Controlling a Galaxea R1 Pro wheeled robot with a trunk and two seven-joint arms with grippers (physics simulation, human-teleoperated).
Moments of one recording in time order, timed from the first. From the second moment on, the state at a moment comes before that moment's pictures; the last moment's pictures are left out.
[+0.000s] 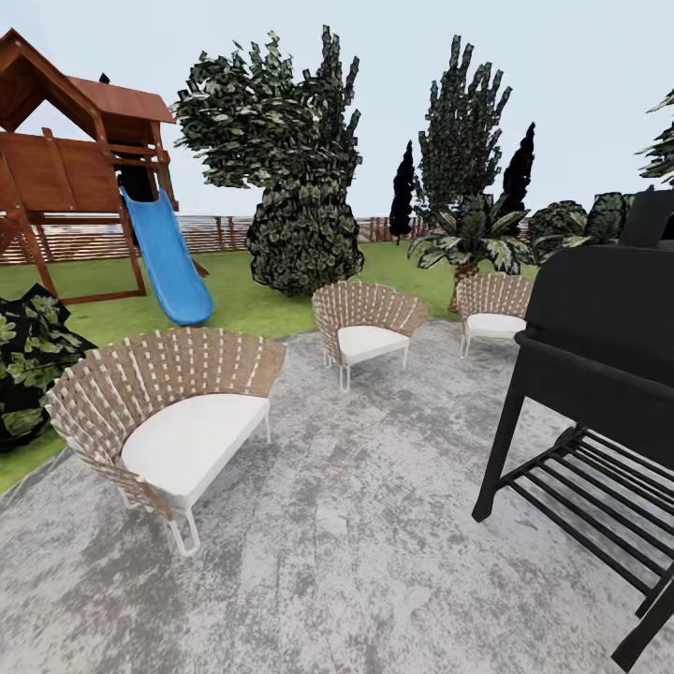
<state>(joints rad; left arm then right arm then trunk) 0.00 0.00 0.00 0.00 0.00 0.00 0.00 0.00 0.00 0.00 0.00 0.00 0.00 0.00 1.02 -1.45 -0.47</state>
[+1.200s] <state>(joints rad) -0.11 0.12 0.00 -0.44 -0.01 -0.23 -0.01 0.00 -0.01 -0.01 -0.14 0.00 0.00 0.00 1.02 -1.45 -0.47</state>
